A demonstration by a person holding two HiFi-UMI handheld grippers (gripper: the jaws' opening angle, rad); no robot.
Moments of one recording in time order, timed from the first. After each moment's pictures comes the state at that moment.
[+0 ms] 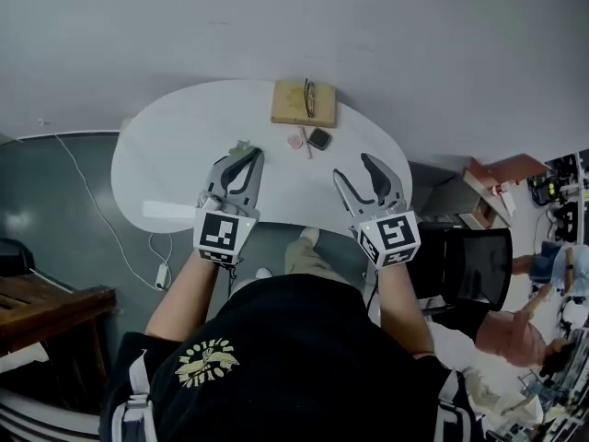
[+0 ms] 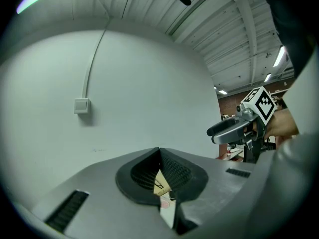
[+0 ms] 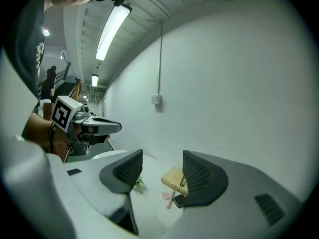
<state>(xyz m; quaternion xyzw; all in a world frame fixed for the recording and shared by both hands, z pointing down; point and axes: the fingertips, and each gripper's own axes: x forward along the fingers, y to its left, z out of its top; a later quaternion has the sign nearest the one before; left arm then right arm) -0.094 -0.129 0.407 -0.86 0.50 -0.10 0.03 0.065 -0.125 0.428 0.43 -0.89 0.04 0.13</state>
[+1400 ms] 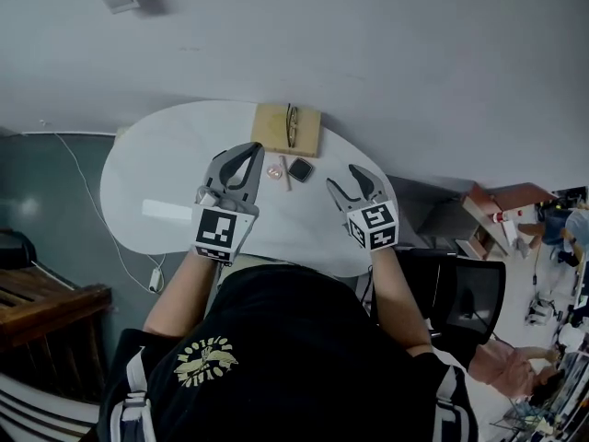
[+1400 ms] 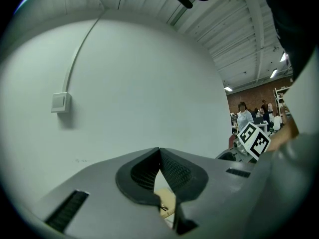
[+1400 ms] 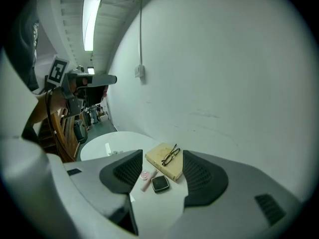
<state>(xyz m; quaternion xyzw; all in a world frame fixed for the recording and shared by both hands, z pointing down) -0.015 -0.263 0.403 -0.85 0.52 -0.11 0.03 0.145 -0.267 0.556 0.38 -0.89 0.12 0.21</state>
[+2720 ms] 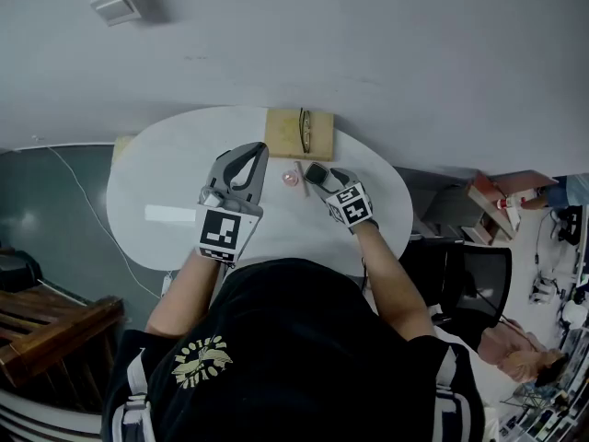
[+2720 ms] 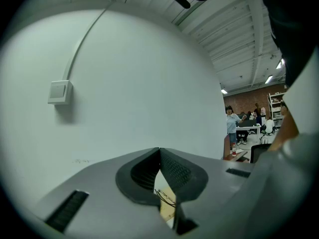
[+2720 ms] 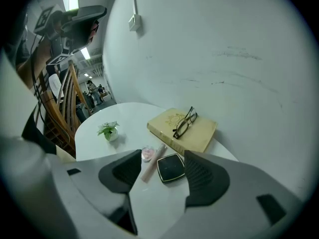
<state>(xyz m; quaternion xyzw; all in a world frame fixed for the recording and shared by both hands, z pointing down) -0.072 -0.302 0.409 -0.87 0.48 -0.11 0.01 0.063 -0.295 0.714 0.32 -0.86 0.19 0.34</state>
